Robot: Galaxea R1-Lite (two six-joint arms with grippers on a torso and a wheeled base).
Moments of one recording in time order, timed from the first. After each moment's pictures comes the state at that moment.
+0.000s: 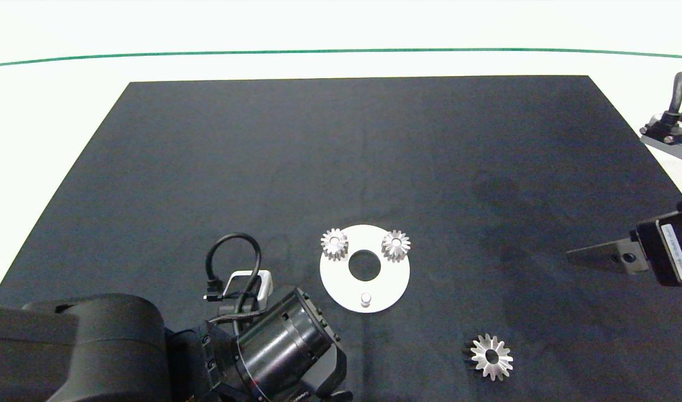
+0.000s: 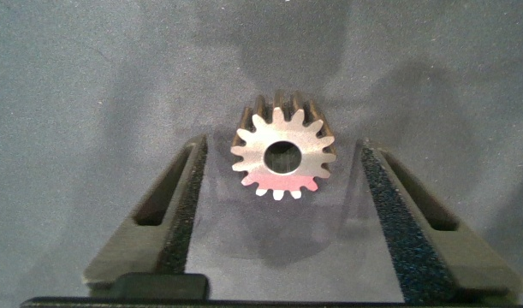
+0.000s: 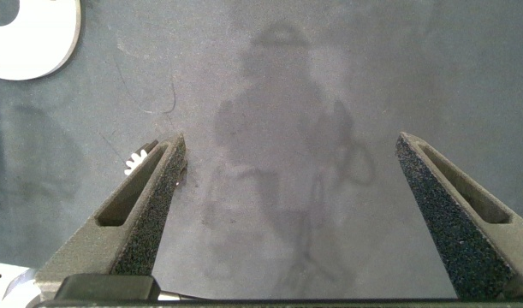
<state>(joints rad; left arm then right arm) -1.00 1.67 -0.93 0.41 0.56 -0.90 0.42 1.34 -1.32 0.76 -0.23 0.09</state>
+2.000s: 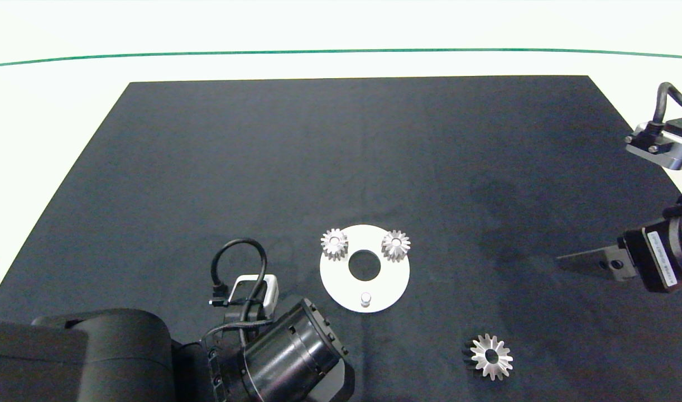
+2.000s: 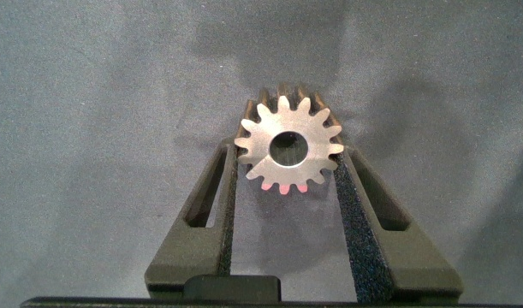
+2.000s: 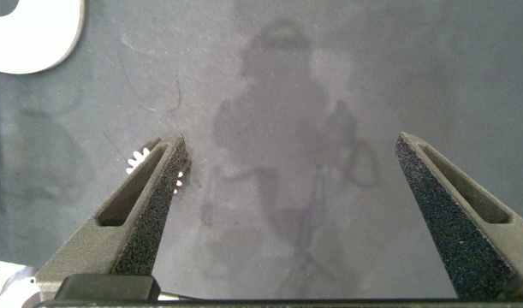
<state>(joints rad) -1.03 1.68 -0.91 0.36 0.60 -0.91 0.44 1.35 -1.28 0.72 -0.23 0.09</state>
